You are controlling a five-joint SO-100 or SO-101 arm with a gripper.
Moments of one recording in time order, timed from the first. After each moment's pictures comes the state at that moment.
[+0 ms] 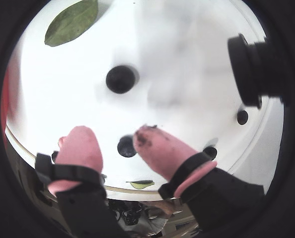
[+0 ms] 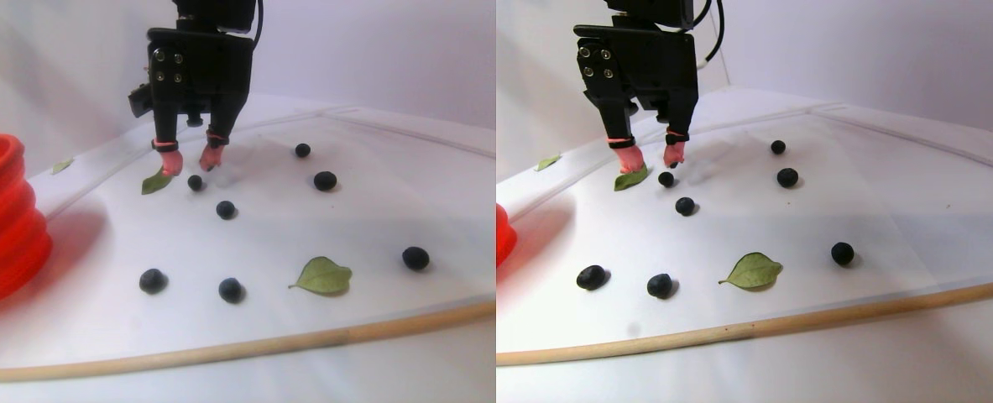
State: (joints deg) arm -2.0 110.0 139.6 10.5 -109.5
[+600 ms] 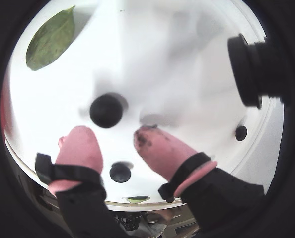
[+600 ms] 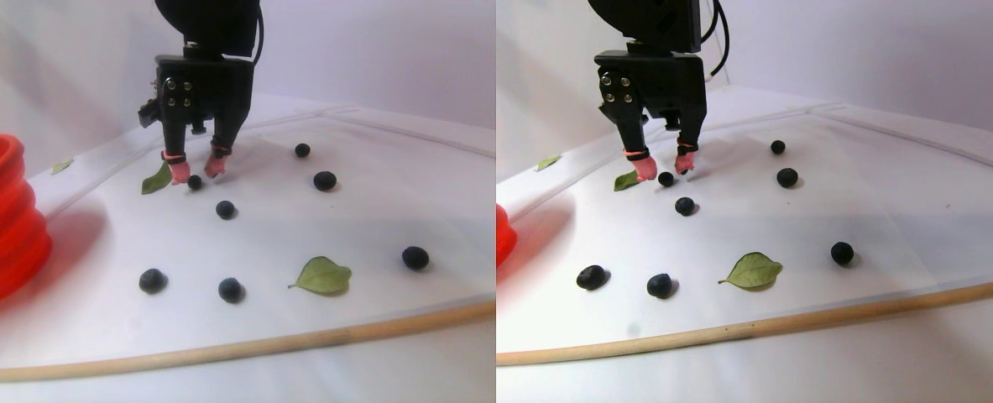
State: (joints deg) arm -1.3 102.3 135.3 3.2 -111.6
